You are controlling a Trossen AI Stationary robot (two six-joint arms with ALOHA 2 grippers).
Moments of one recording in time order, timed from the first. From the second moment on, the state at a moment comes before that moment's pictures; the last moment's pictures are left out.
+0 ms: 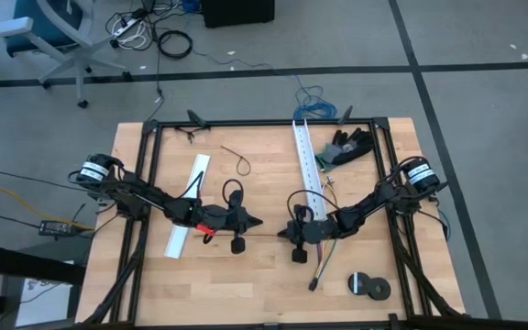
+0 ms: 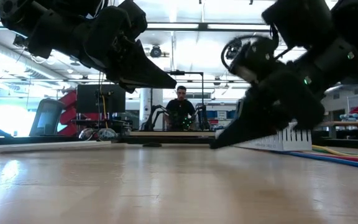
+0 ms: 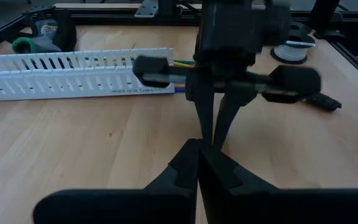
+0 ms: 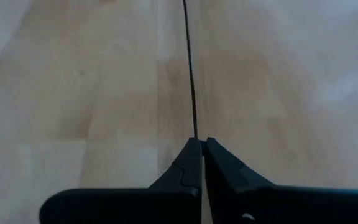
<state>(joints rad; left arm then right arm) -0.26 1.61 0.63 0.62 -0.31 -0.14 0.36 1.85 0.67 0.61 0.35 0.23</state>
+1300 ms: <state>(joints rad) -0.19 1.62 0.99 -0.02 -0.26 -0.08 0.18 1.43 1.04 -0.45 0.15 0.03</state>
